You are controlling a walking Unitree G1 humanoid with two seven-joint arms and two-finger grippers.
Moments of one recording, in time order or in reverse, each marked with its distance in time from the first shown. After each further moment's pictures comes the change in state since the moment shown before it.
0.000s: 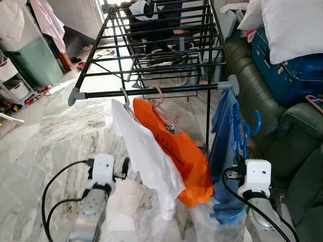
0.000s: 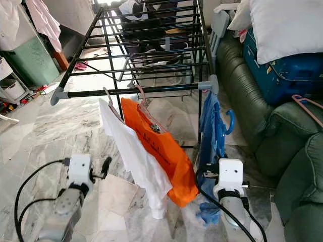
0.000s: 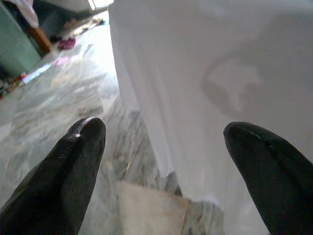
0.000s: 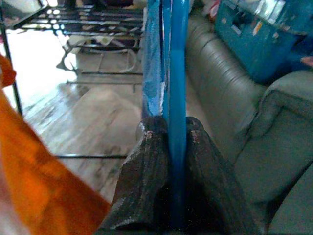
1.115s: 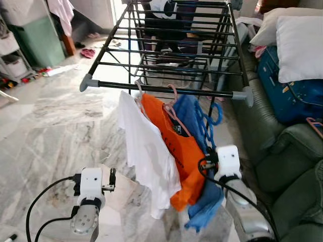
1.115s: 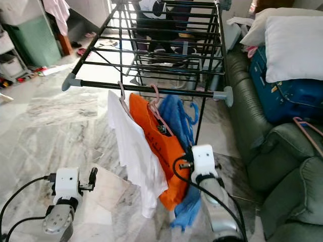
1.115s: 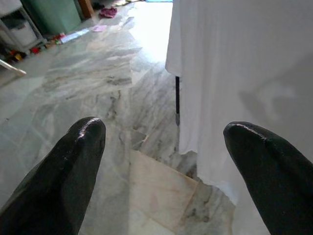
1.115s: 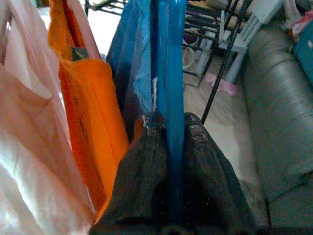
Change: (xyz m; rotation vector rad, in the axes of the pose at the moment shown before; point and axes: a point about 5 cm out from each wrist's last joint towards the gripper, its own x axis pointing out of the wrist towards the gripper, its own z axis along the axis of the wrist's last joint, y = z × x) left arm -0.023 0.016 -0.016 -0.001 0.033 0.151; right arm 0.032 0.044 0.005 -0.009 0.045 0.218
